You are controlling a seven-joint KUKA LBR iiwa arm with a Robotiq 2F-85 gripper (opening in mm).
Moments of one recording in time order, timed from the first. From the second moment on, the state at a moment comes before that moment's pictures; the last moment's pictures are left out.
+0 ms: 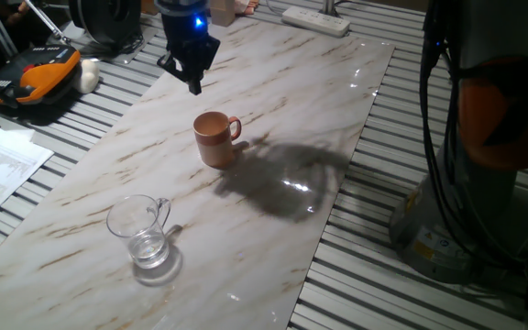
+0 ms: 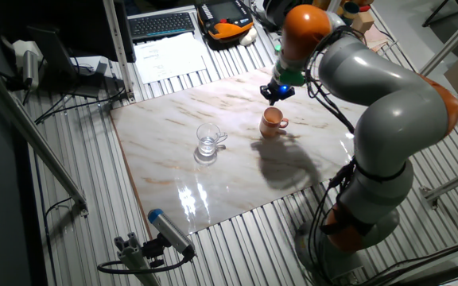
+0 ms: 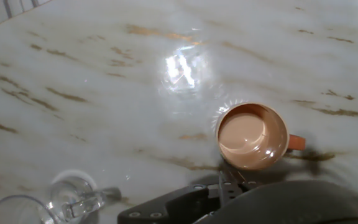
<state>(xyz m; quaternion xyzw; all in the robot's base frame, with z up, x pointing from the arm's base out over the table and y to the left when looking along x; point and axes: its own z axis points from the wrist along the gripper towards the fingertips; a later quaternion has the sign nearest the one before) 0.517 0.049 0.245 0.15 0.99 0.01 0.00</state>
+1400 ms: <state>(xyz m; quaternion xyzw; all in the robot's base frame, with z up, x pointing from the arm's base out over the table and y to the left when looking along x) 0.516 0.075 0.240 0.26 0.96 0.01 -0.01</state>
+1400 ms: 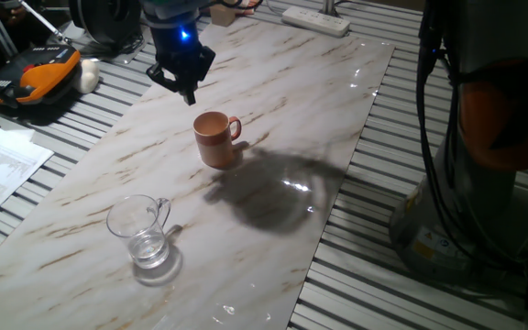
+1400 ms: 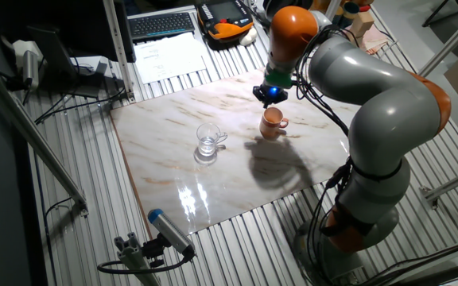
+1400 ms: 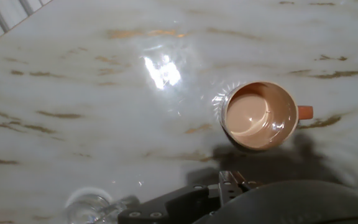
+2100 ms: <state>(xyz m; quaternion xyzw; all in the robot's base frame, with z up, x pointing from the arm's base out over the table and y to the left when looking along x) 0.519 0.087 0.240 0.34 0.94 0.00 0.00</state>
